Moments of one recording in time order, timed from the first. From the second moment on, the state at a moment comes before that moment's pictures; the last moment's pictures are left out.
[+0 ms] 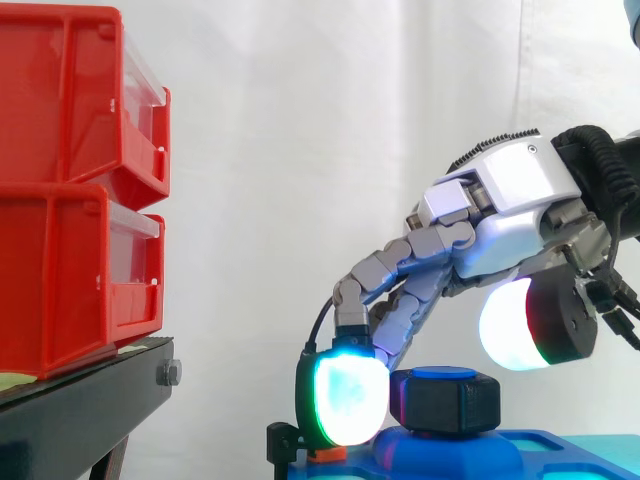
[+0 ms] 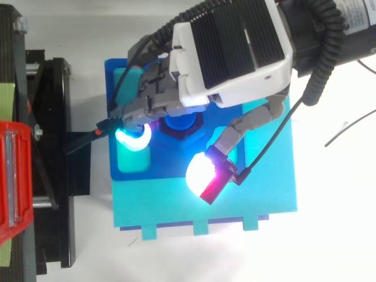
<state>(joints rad) -0.06 -2.40 -0.79 -3.39 -1.95 -1.29</state>
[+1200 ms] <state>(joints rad) -0.09 -2.40 -0.78 -3.42 -1.96 -1.32</state>
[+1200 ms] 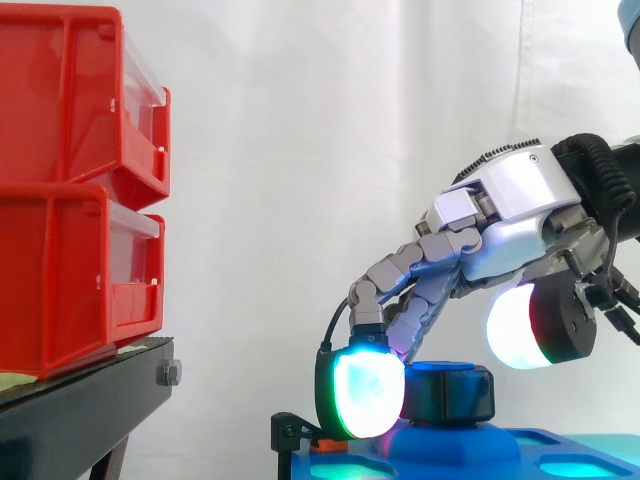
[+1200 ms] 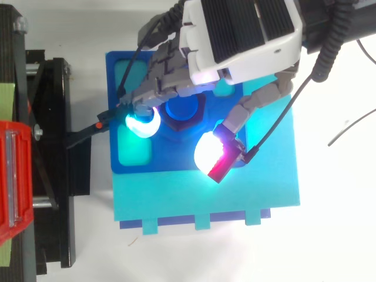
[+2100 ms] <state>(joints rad) -0.08 -2.40 -0.74 -3.45 -1.96 -1.32</state>
